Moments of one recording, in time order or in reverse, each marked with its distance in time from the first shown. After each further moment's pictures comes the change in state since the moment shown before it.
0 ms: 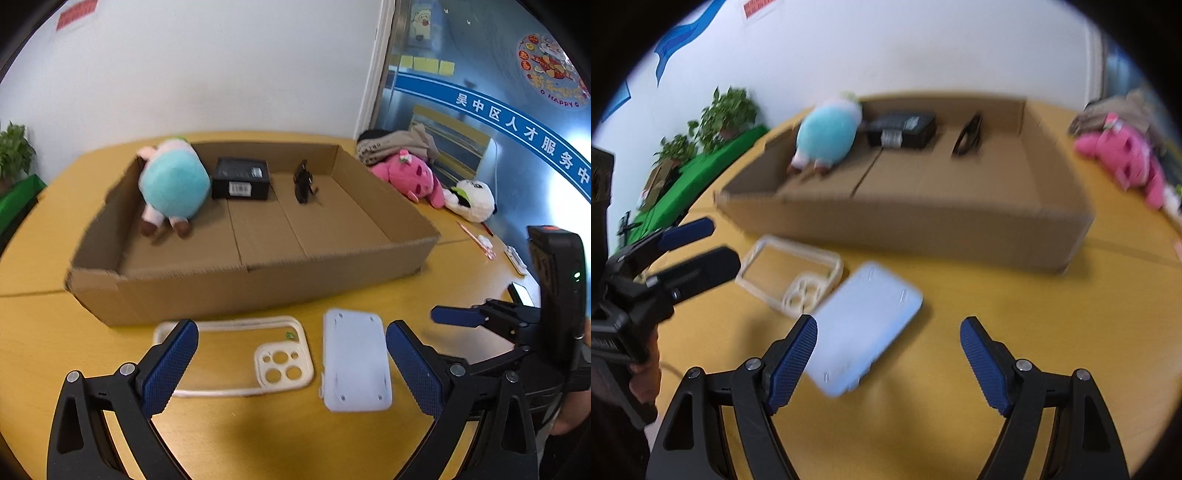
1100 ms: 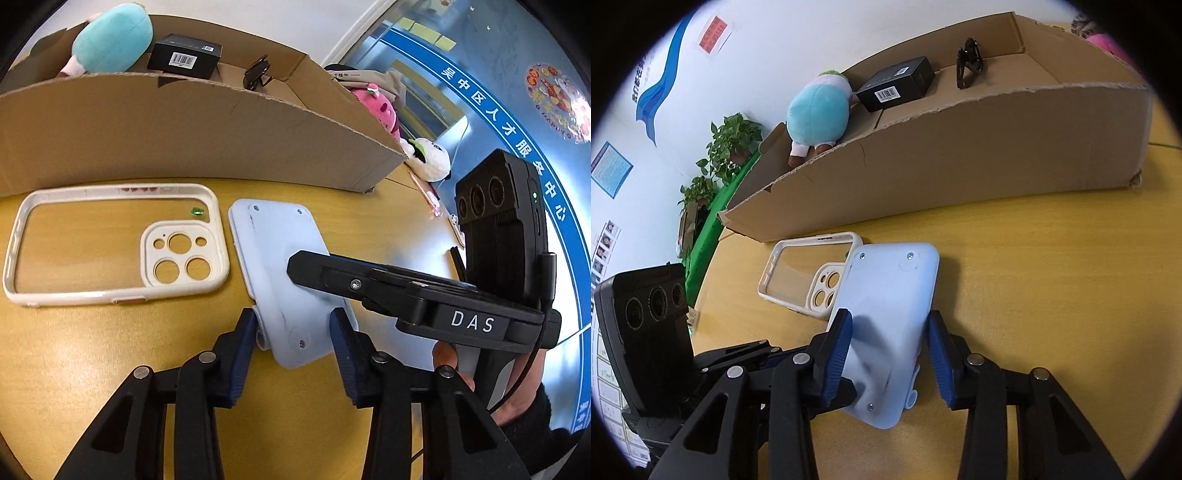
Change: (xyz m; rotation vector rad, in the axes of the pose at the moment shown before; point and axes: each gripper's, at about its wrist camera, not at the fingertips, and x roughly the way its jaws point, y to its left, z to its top) left arm 0.057 0.000 -0.049 -0.170 0.260 -0.315; right arm 0.050 -0.017 -0.008 0.262 0.054 0.232
